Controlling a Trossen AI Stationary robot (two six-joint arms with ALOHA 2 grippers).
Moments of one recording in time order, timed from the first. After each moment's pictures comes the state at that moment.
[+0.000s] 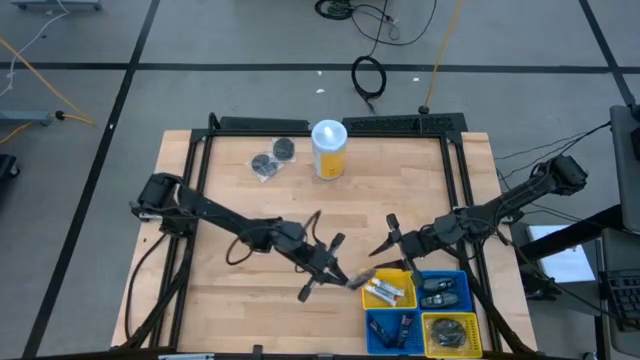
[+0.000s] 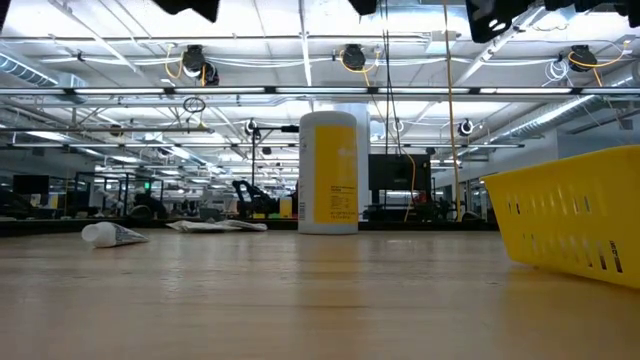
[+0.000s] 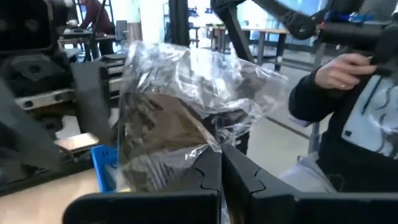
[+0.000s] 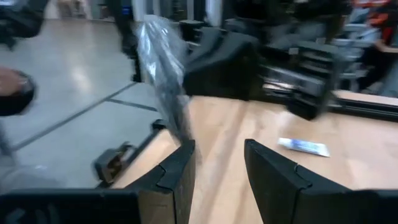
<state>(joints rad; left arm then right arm) -0.26 1.82 1.12 0.67 0.32 0.04 0.43 1.03 0.50 0.42 0.06 0.02</state>
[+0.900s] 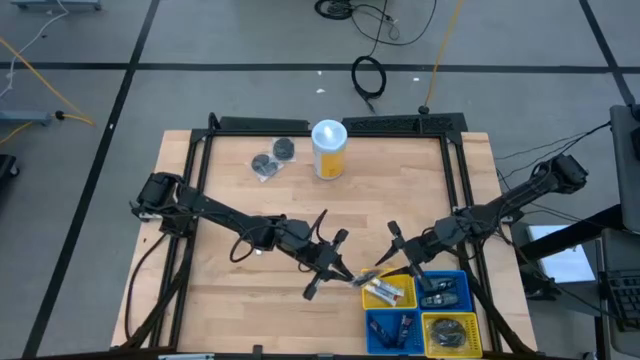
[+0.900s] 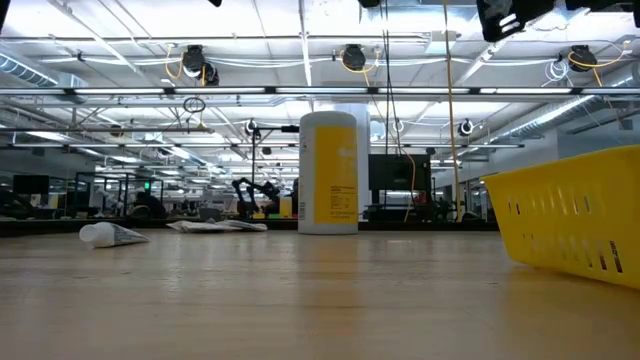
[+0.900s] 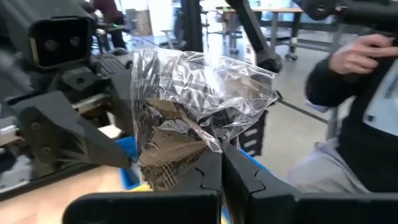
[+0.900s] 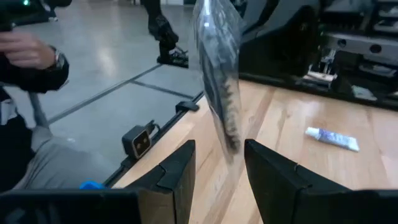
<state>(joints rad) -0.26 1.82 1.19 0.52 0.27 0.11 0.45 1.00 0.50 0.32 -0.03 0.01</state>
